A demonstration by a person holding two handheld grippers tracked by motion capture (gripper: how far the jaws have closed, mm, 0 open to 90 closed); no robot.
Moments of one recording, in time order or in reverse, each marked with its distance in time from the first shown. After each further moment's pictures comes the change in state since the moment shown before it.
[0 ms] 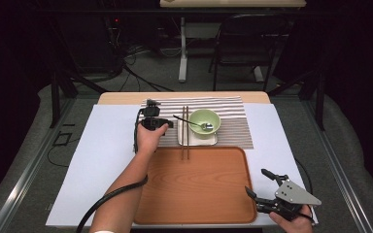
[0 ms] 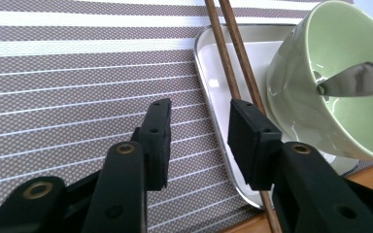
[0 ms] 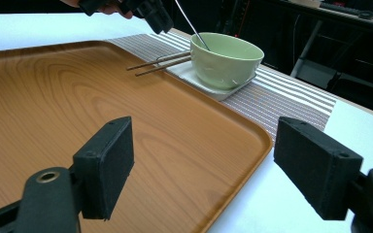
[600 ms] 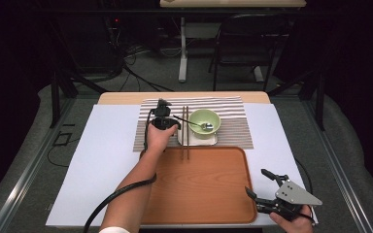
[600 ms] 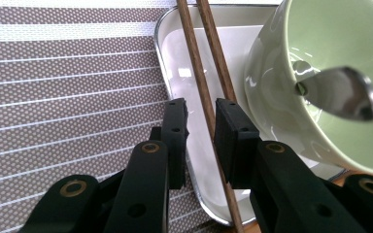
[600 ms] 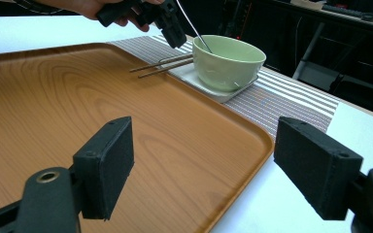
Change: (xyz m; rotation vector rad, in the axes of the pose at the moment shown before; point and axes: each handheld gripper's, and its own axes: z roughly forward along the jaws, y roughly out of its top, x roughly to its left) left arm -0.023 0.003 0.025 0.058 -0.020 -0.011; right arm 0.000 0.001 -0.001 -0.009 0.011 0.001
